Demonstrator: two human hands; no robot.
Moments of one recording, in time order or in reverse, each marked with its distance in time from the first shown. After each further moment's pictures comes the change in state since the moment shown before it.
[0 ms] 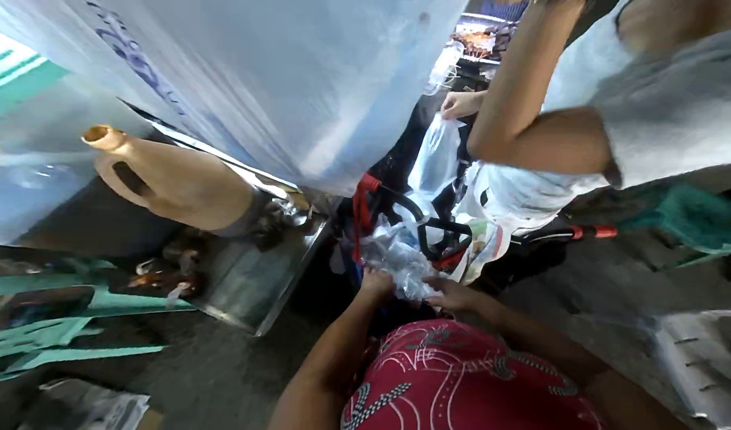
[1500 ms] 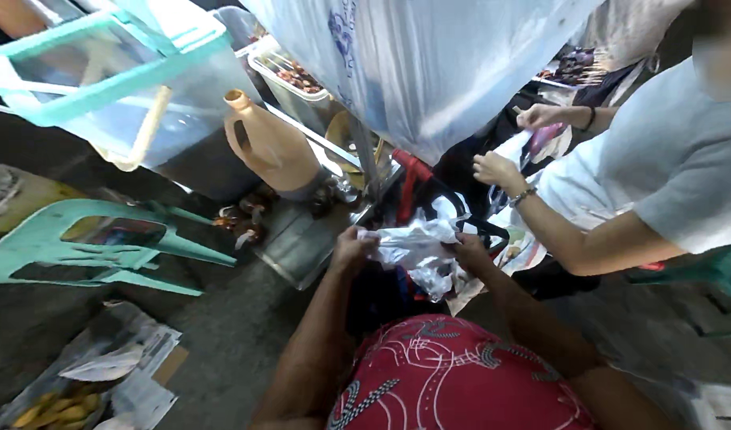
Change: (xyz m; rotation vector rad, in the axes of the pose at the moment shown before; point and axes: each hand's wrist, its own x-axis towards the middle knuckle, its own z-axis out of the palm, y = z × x) left_hand -0.129 -0.072 -0.051 -1.660 0.768 -0.128; right_hand 0.032 -0.088 -0.030 0.551 0.491 -0.225
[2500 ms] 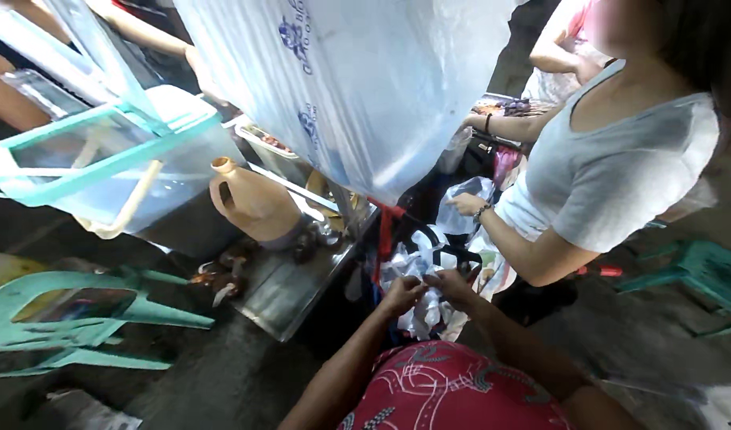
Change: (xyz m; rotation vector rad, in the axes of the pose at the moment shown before) left_hand -0.010 -0.029 0.109 0.483 -0.561 0.160; right_hand -0.011 0.004 -0.006 -0.020 -0.065 0.282
